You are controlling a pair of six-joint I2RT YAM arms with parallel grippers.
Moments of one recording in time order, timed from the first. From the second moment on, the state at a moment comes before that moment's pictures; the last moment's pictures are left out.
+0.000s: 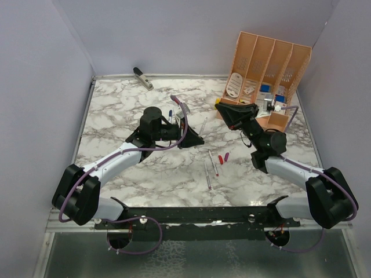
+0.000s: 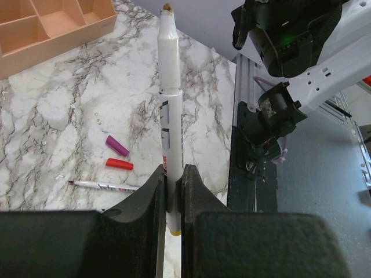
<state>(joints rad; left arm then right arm) -0.57 1.35 0.82 0.36 0.89 -0.36 0.46 1.29 0.55 1.44 -0.33 0.71</state>
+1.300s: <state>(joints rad) -0.61 1.34 0.89 0.37 0.89 -0.37 0.46 1.36 0.52 1.49 -0.37 0.87</state>
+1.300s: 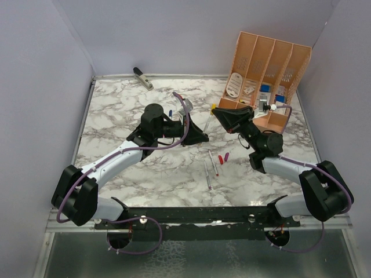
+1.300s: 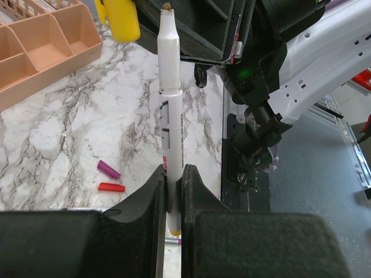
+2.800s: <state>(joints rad) -0.61 1.38 0.89 0.37 0.85 -0.38 0.47 1.36 0.54 1.49 -0.37 0.90</state>
